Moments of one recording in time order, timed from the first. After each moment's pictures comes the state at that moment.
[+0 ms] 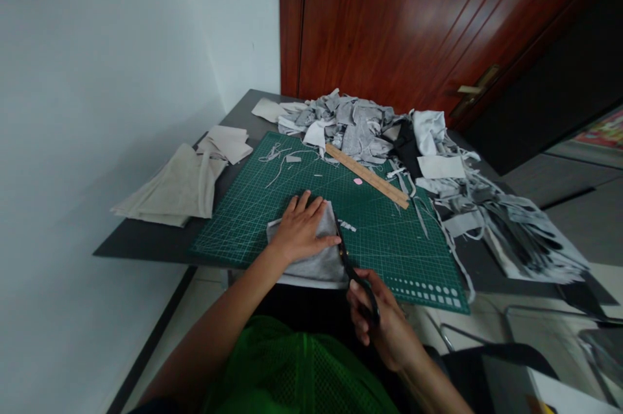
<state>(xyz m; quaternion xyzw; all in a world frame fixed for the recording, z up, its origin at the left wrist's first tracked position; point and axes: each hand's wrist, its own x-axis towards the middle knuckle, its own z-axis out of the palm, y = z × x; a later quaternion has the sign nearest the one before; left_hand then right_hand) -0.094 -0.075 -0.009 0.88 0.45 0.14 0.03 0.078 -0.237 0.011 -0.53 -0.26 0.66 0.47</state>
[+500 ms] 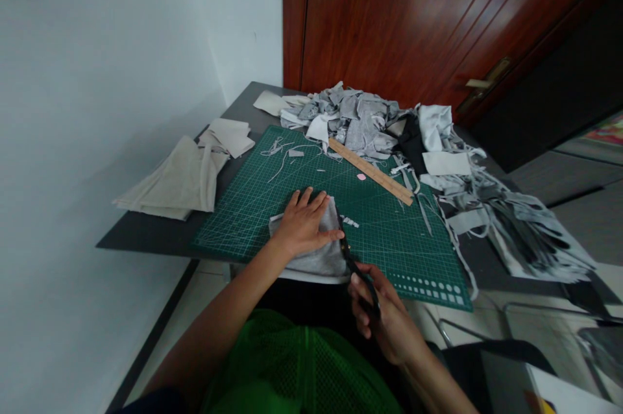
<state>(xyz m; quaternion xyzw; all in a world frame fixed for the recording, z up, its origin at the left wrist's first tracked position) -0.093 -0.074 -0.004 0.88 0.45 0.13 0.05 0.076 -0.235 0.015 -0.54 -0.27 0.65 0.46</state>
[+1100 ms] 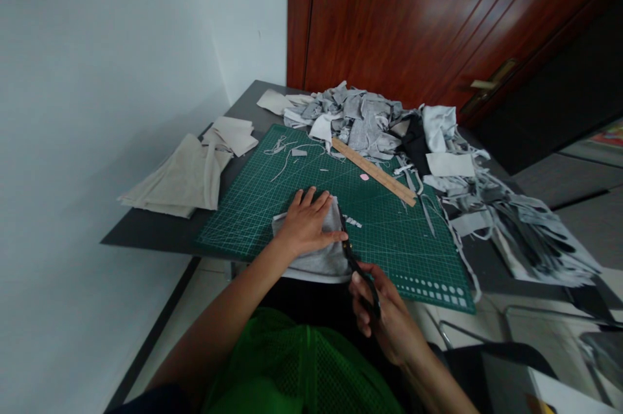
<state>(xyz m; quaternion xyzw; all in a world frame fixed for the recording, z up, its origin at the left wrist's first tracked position) -0.092 -0.074 -0.005 0.88 0.46 0.13 0.05 0.071 -0.233 0.016 -0.54 -0.29 0.64 0.46</state>
